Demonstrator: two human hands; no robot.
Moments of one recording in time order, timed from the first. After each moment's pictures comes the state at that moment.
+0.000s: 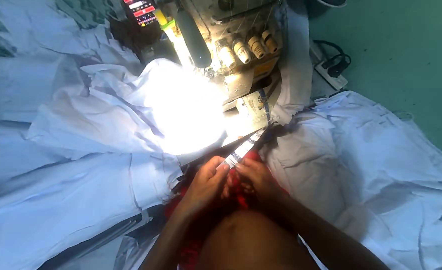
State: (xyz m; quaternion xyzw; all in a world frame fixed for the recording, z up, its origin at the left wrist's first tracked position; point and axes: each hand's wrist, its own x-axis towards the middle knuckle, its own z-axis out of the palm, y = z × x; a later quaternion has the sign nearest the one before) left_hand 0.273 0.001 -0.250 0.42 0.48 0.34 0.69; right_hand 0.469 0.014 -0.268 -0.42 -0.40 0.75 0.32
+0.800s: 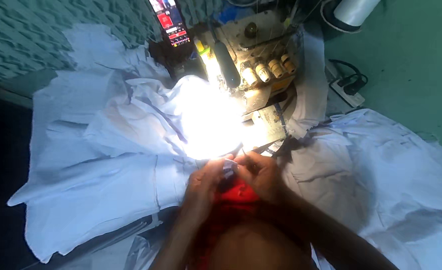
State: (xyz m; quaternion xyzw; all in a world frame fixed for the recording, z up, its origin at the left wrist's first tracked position) left_hand 0.250 -0.008 -0.219 0.37 0.44 0.58 0.58; right_hand 0.428 0.052 -0.226 -0.34 -0.68 0.49 0.43
